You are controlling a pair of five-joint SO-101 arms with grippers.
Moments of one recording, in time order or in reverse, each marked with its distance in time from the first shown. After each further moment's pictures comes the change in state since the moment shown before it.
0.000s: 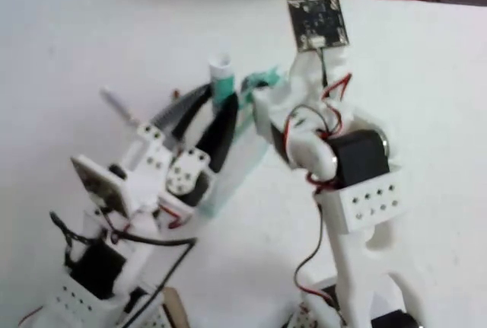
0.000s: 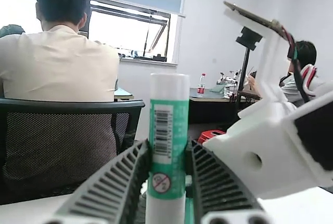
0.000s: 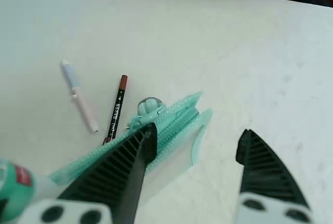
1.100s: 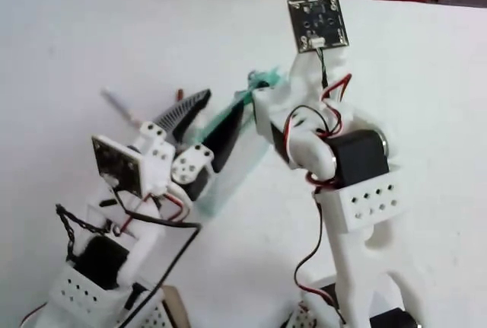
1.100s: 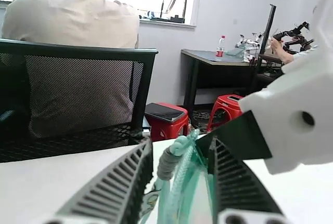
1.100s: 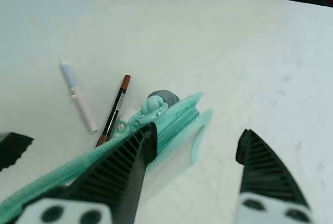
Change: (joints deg) left arm -2.5 1.4 0.4 7.1 -0.4; right arm 0.1 0.0 0.0 0.0 0.0
